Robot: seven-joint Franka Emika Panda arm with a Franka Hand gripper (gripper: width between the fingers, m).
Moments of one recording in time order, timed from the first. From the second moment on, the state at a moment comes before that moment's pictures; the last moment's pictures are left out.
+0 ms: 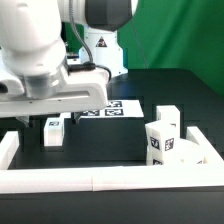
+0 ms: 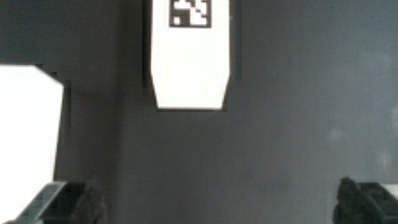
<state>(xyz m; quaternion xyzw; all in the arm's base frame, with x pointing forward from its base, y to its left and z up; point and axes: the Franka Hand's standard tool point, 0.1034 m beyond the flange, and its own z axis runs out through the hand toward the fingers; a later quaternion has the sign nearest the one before) 0.556 -0.129 0.064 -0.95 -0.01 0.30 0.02</state>
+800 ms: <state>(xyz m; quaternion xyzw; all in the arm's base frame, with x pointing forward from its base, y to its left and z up) 0.519 -0.128 0.028 -0.89 0.01 0.46 0.04</state>
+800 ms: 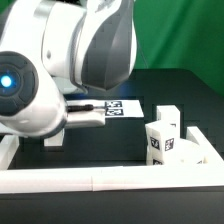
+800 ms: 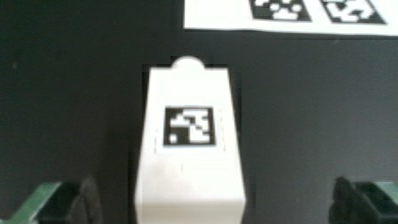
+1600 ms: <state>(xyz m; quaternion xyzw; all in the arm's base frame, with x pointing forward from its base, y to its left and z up) 0.508 -0.132 0.016 -0.89 0.01 0.45 0.04</state>
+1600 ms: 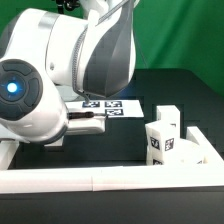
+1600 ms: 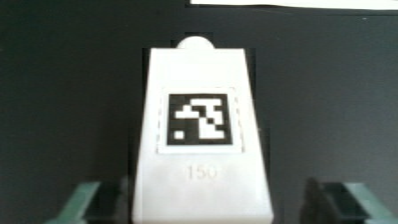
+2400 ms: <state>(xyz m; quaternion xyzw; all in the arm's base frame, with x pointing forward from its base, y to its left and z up) 0.510 -0.133 0.018 -0.89 0.01 0.45 0.04</state>
